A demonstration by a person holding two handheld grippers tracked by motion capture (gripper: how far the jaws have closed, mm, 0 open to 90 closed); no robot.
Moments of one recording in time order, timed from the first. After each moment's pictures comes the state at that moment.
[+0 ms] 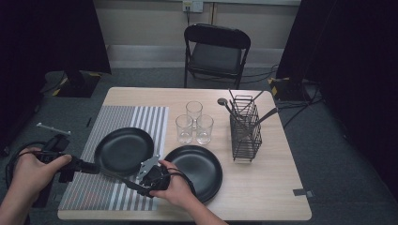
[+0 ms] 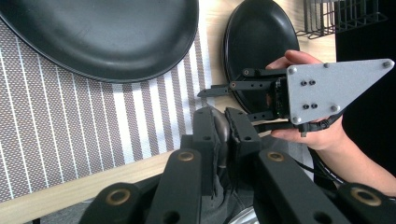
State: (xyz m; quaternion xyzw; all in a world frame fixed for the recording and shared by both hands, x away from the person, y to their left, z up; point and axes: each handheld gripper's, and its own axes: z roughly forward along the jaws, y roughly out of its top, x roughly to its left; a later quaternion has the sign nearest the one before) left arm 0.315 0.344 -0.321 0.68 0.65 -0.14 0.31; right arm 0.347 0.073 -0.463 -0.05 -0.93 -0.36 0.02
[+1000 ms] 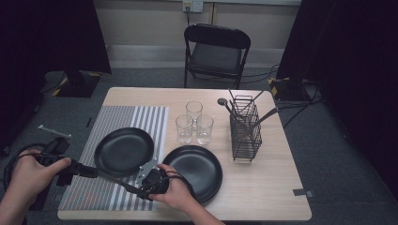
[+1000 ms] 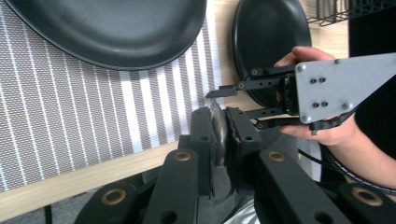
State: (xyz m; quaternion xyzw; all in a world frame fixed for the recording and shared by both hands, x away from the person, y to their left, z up) left arm 0.311 0.343 -0.324 0.69 0.65 -0.14 0.29; right arm 0.339 0.075 -0.465 -0.04 -0.93 -0.35 0.03
